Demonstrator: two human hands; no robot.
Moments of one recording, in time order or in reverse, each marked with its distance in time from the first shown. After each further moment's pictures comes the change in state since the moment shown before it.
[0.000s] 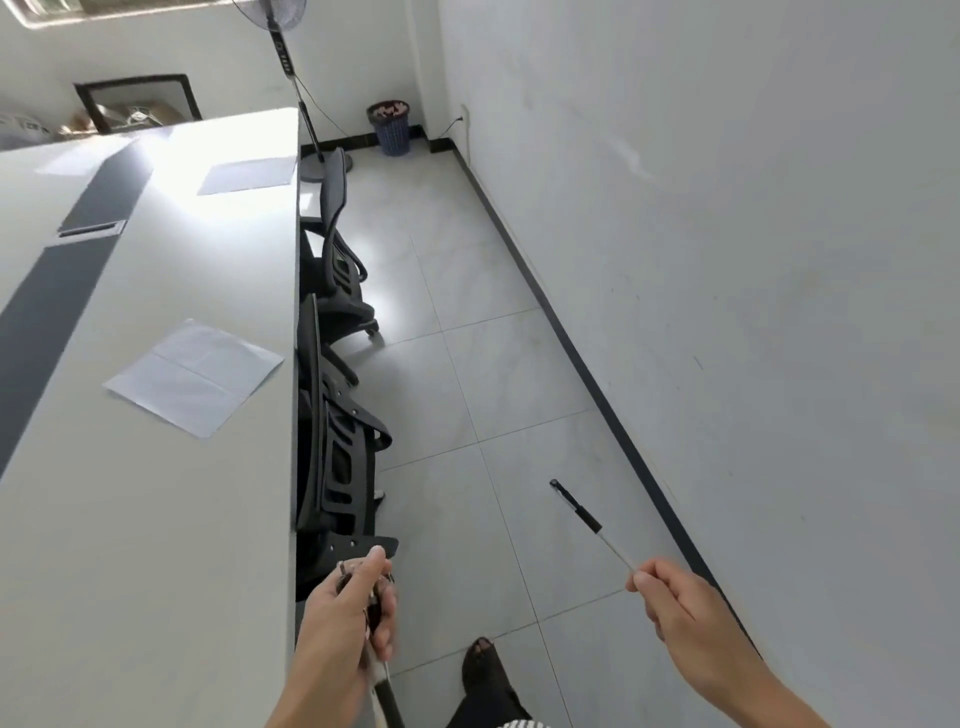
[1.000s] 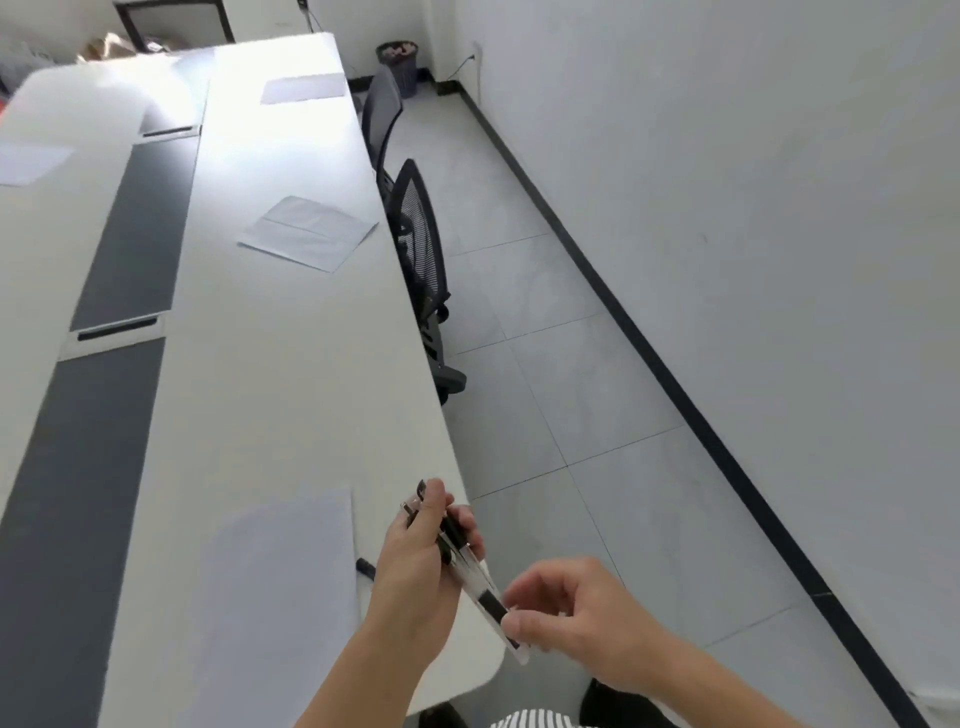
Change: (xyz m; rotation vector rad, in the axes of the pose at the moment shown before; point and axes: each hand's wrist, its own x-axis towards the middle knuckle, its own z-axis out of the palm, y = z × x) left_hand -0.246 -0.099 -0.257 -0.266 -0.148 -0.108; right_hand -0.374 -0.026 0.264 0.168 -0.498 -0.070
